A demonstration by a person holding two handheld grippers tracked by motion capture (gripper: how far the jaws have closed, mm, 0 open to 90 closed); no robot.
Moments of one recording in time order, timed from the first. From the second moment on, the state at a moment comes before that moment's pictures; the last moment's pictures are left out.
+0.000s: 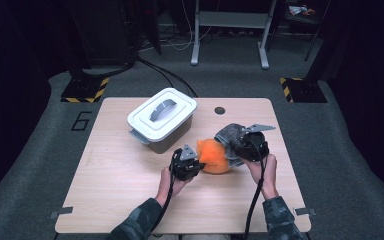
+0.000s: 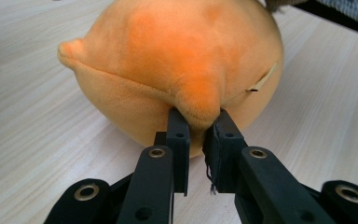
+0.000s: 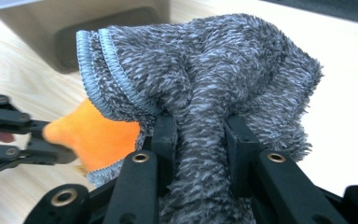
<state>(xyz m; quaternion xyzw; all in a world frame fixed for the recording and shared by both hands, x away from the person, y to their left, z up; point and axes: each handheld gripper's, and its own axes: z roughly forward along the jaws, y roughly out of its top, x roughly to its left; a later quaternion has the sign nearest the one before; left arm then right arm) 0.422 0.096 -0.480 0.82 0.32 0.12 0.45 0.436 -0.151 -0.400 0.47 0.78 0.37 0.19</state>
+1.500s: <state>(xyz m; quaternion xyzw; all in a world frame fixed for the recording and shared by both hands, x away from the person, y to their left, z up) 0.430 0.100 -0.477 0.81 0.33 0.08 0.48 0.448 -0.174 -0.450 0.52 0.78 0.30 0.17</state>
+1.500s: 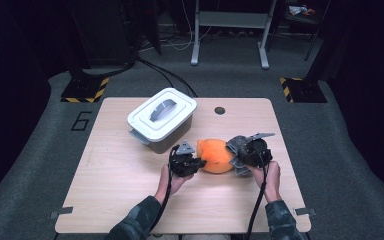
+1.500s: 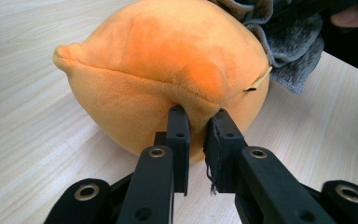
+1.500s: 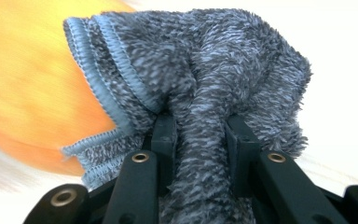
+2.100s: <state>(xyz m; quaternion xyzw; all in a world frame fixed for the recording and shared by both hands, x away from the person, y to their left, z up) 0.431 0.100 -0.476 0.81 0.33 0.08 0.48 0.432 -0.125 -0.401 0.44 0.80 0.36 0.18</state>
